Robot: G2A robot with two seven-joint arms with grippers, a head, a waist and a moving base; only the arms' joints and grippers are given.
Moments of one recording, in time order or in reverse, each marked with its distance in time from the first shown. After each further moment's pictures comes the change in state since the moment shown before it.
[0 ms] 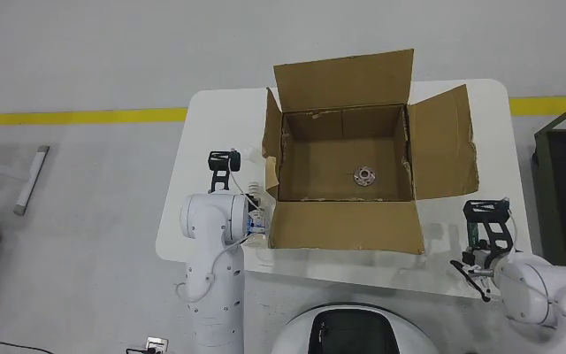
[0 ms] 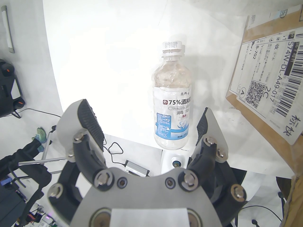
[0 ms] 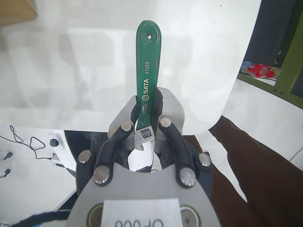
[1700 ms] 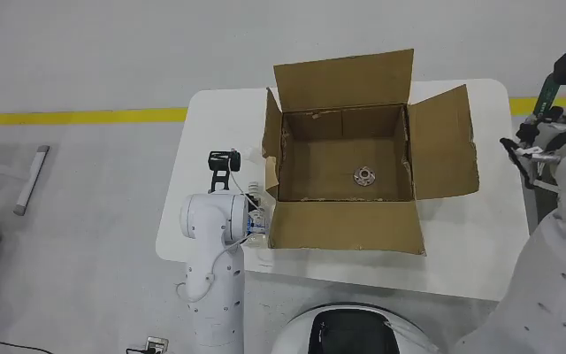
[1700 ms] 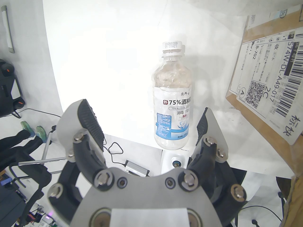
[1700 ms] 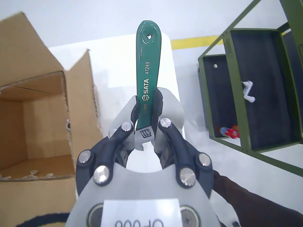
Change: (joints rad) left arm 0.000 0.000 0.000 0.000 0.000 0.000 0.000; right arm 0.574 0.067 0.023 0.016 -0.134 0.059 0.000
